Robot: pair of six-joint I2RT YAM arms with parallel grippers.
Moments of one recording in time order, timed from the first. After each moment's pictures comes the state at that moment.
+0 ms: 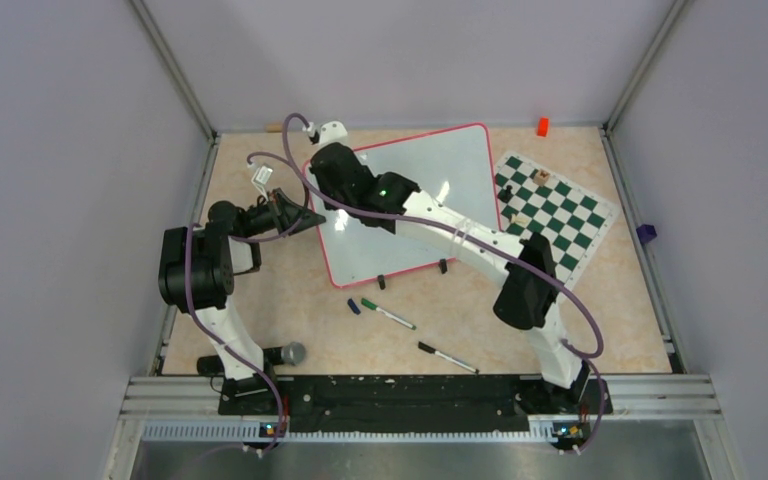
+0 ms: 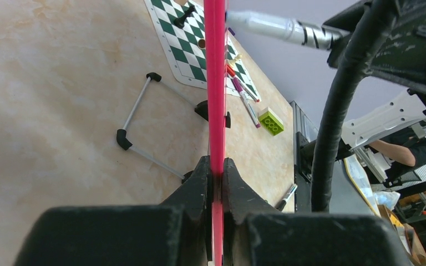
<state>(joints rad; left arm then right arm) 0.19 1.89 0.72 1.48 1.40 -1.05 1.02 2.13 2.18 -0.57 0.43 0.30</state>
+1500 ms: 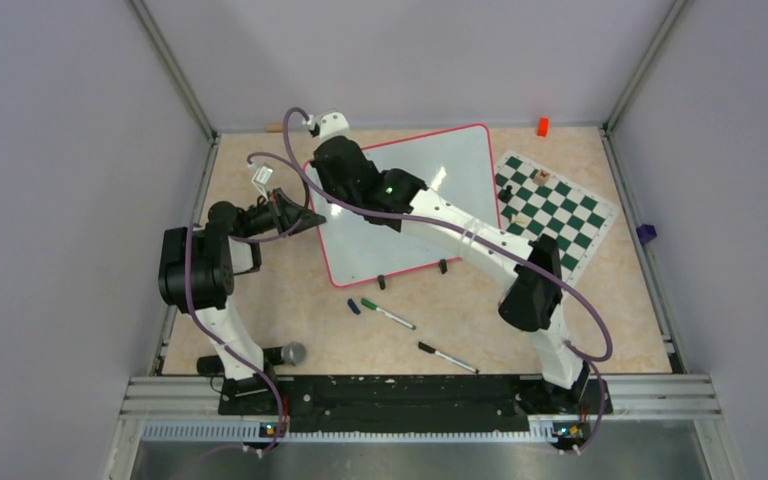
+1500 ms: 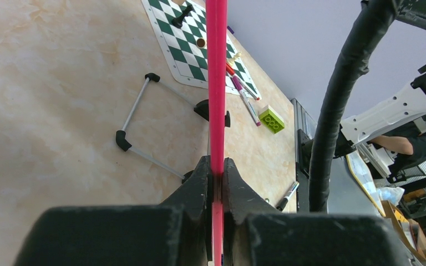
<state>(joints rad) 0.19 1.89 0.72 1.50 1.41 -1.05 1.02 2.09 2.18 -0.55 0.45 0.24</state>
